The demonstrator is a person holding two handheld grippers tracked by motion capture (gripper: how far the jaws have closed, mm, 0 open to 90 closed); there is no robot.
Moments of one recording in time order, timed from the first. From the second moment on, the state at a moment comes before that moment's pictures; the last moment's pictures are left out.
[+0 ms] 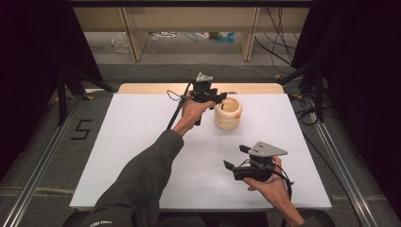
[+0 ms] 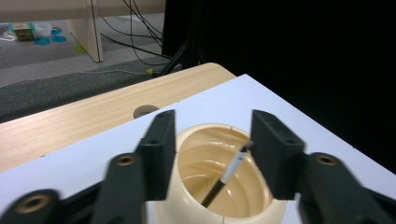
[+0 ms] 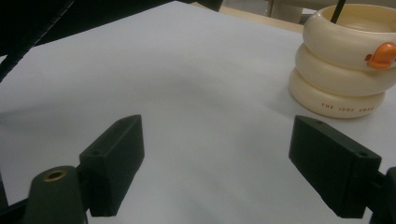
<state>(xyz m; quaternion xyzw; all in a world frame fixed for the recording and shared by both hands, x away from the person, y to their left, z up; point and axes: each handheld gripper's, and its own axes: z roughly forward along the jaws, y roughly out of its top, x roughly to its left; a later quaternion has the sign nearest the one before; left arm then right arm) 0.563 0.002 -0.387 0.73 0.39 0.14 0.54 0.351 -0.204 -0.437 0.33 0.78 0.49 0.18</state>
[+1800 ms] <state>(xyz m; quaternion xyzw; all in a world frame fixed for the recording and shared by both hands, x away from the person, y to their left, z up) 0.467 0.080 -0.361 0.73 0.33 0.13 0.58 0.354 -0.215 -0.428 0.35 0.74 0.54 0.20</state>
